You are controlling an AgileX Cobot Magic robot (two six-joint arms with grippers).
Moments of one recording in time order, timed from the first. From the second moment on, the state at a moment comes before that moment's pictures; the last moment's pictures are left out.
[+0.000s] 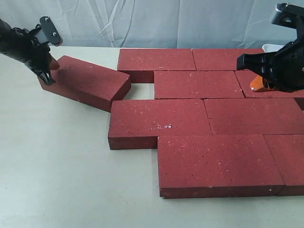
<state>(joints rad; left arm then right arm) 0.03 2.13 -1.47 -0.62 0.45 1.59 0.18 1.36 -0.93 0.21 0.68 0.09</state>
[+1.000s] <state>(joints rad) 0.04 2.10 -1.49 -0.29 0.78 1.25 0.18 1.36 -0.93 0.21 0.68 0.09</state>
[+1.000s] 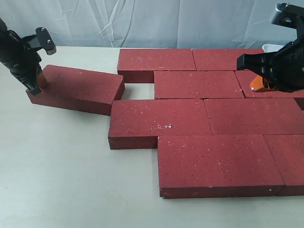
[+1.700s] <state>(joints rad) 0.00 1.93 -1.48 -0.66 1.13 1.56 0.18 1.36 -0.93 0.21 0.68 0.09</state>
